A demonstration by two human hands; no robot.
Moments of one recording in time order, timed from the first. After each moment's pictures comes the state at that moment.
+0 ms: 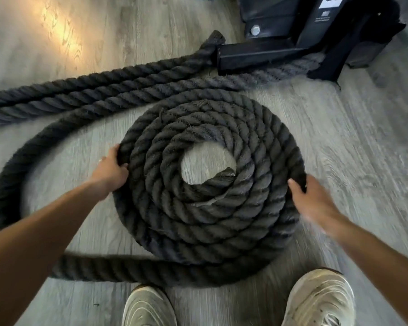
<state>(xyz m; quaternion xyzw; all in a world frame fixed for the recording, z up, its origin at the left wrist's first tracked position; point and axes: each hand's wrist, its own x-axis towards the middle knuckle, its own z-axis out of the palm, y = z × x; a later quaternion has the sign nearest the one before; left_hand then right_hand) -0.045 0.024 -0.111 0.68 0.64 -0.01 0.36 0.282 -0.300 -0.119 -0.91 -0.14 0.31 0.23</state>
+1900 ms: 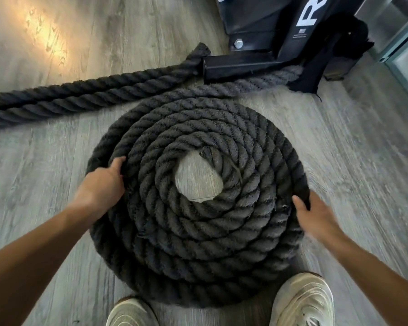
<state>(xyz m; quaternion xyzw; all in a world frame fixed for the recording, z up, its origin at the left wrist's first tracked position) -0.032 -0.001 -0.100 0.85 0.50 -0.12 0.09 0.291 -0.345 -0.113 -0.93 -0.11 0.30 0.19</state>
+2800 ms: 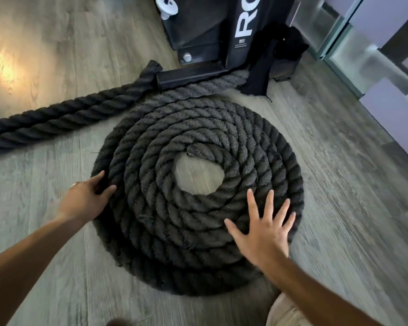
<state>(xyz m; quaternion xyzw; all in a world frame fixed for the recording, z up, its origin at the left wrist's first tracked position) 0.010 0.005 -0.113 0.82 0.53 -0.05 0.20 0.222 -0.352 -0.141 -0.96 -0.25 0.15 0.00</state>
